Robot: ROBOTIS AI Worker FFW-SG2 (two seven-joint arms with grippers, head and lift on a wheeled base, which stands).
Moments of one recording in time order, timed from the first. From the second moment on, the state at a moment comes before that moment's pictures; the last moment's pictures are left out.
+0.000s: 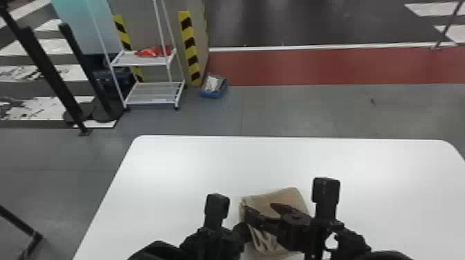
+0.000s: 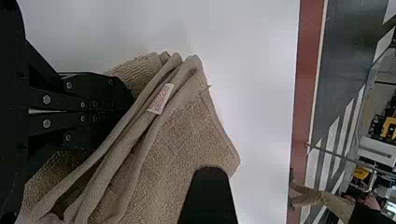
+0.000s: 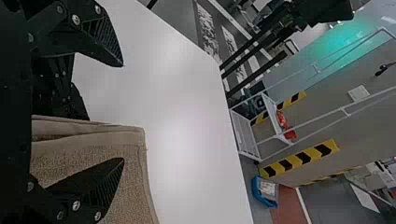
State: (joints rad) left arm 0.10 0.15 -0.31 -1.48 0.21 0.54 -0.22; right arm 0.17 -0.03 0.23 -1.76 -0.38 0.66 0.25
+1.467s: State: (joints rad) left arm 0.17 0.16 -0.21 -1.63 0.21 0.63 -0.25; right arm 0.47 -0.08 0.02 -1.97 -0.34 0.81 0.42
